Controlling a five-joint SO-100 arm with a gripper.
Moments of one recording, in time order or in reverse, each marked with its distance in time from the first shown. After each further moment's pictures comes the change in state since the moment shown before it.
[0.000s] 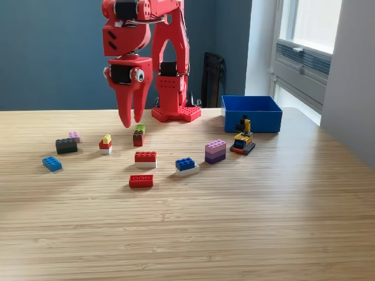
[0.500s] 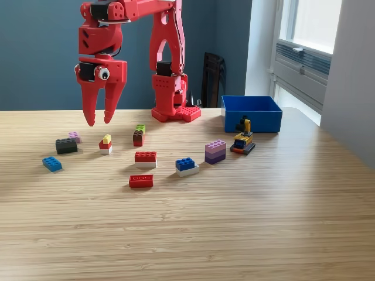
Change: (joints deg) arm 12.8 0.0 2.1 -6.9 -1.3
